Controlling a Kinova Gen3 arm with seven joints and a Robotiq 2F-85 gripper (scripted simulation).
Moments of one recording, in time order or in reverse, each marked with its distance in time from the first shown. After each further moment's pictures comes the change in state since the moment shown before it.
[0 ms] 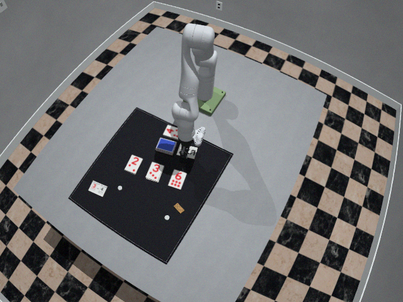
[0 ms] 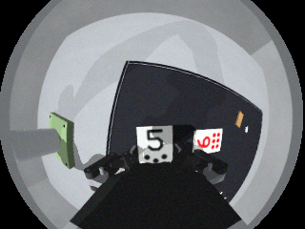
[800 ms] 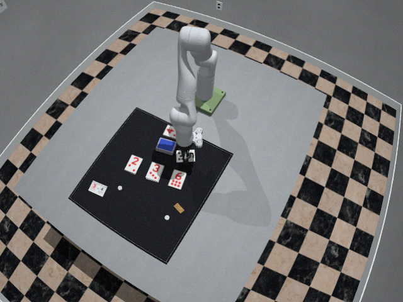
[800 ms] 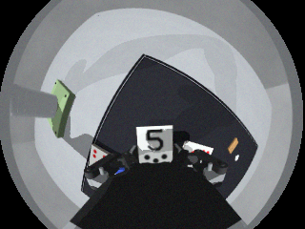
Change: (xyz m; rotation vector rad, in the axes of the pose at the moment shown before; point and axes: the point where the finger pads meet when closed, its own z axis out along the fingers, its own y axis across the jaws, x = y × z) arm 0.000 0.027 -0.002 0.000 -0.002 -0.324
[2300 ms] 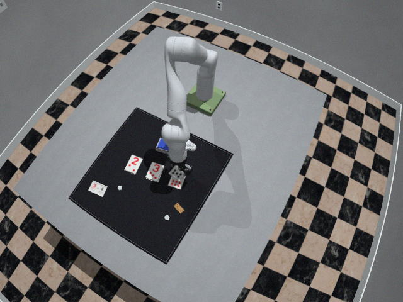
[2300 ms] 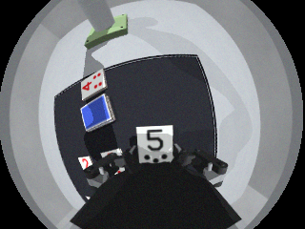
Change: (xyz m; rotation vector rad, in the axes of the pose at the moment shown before) arm -0.030 0.075 -0.003 -0.001 -0.001 -0.878
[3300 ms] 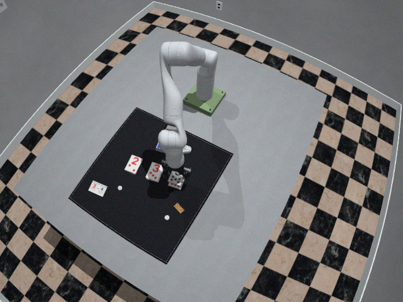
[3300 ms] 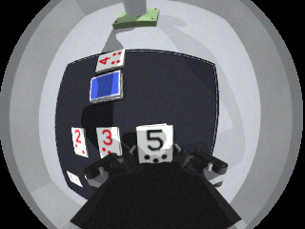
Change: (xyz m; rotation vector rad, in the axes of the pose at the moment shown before) arm -0.027 0.007 0.000 -0.002 0.001 -0.283
